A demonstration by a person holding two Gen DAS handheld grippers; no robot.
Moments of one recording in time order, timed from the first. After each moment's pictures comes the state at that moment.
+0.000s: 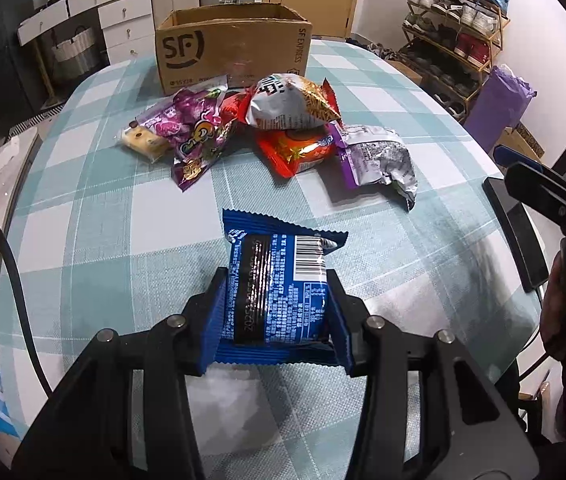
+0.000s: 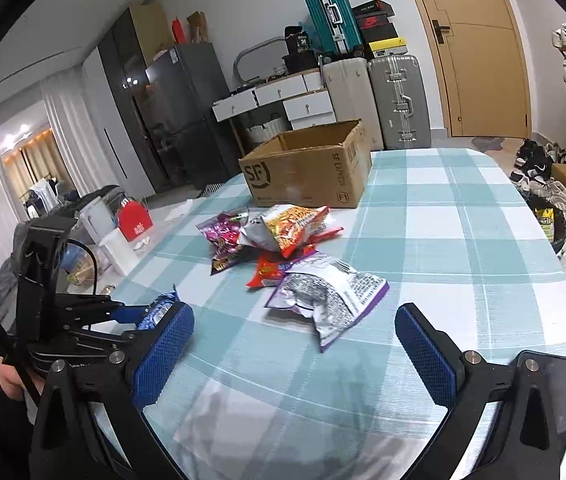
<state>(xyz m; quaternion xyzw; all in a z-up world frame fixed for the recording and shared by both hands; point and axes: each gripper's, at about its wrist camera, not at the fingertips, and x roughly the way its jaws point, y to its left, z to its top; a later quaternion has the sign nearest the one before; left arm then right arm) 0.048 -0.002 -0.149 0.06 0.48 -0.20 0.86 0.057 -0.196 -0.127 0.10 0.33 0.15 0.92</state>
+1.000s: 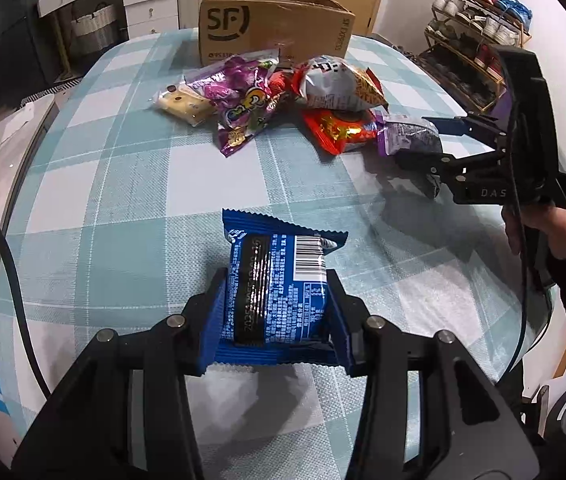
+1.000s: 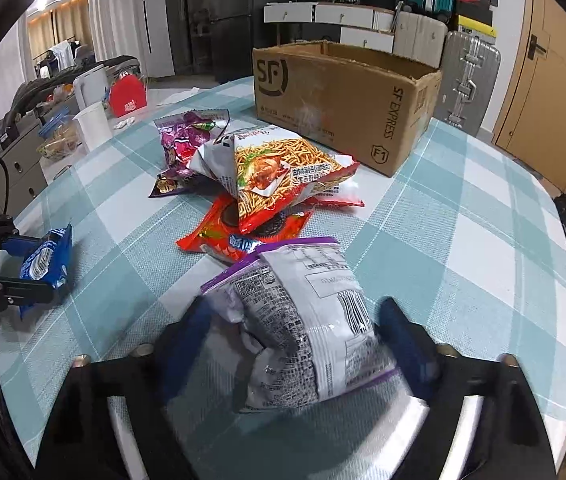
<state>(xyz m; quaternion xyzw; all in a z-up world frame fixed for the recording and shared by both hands) 0.049 0.032 -0.163 0.03 0.49 -0.17 0.85 0.179 -0.154 -0.195 -0.10 0.44 0.21 0.87</state>
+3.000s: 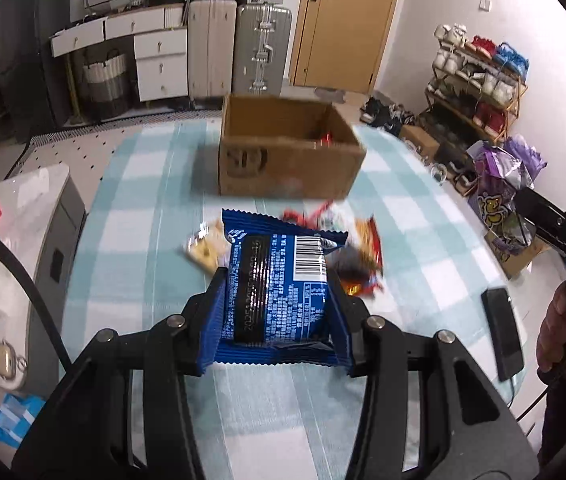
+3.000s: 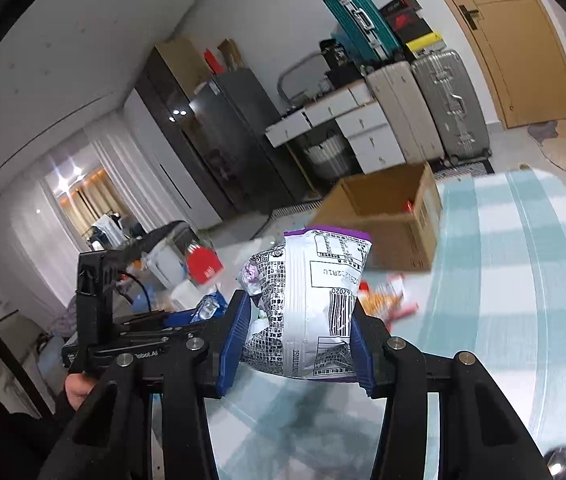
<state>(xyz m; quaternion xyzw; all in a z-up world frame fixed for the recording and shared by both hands) 0.123 0.044 -0.040 0.00 0.41 -0.16 0.90 0.124 -0.201 -0.048 0.21 0.29 0.27 0.89</state>
